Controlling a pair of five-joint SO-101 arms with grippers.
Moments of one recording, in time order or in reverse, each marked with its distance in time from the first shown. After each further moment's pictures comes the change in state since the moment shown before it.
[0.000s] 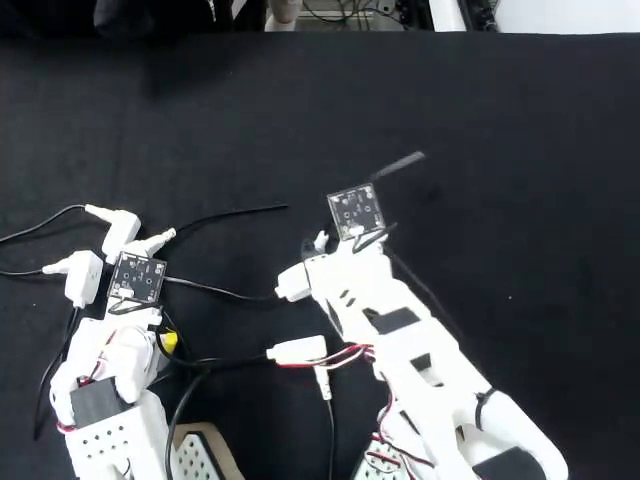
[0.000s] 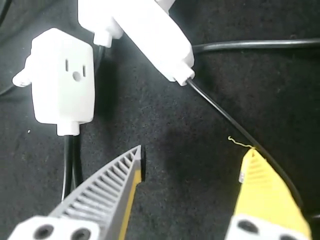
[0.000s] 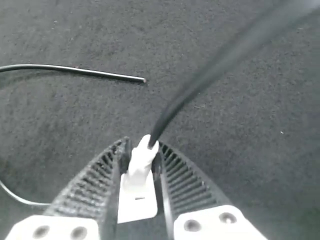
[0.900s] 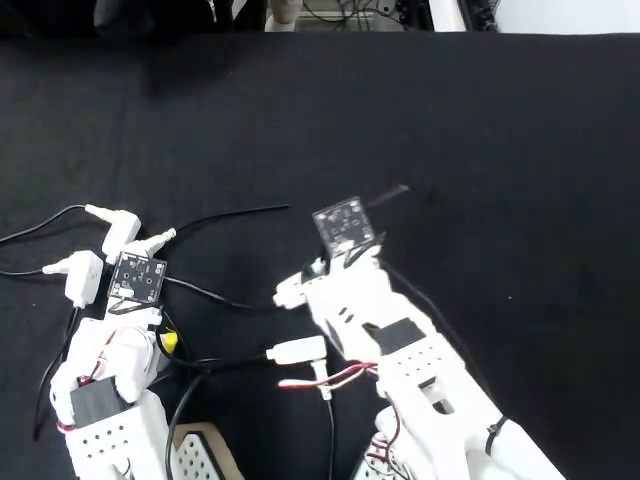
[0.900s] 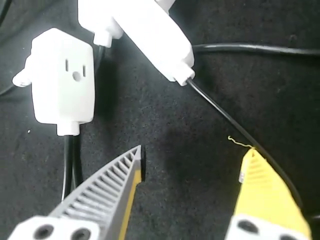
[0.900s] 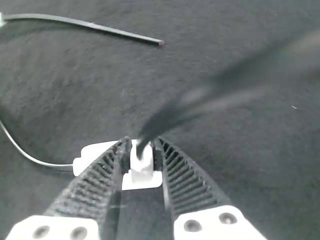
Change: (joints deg) left arm 0.0 0.0 0.0 0.0 0.0; right arm -4.8 -10.5 1.3 17.1 2.7
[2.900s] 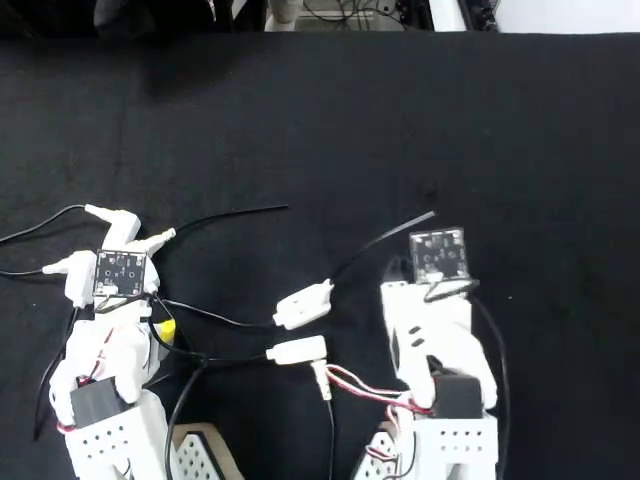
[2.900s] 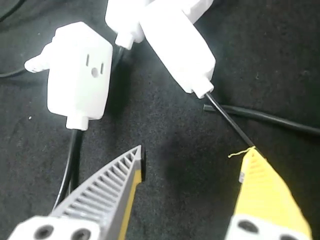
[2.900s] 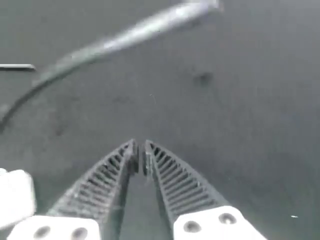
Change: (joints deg) left arm 0.0 -0.3 0.5 -1.9 9.9; right arm 27.8 -58.0 12.9 31.1 7.9
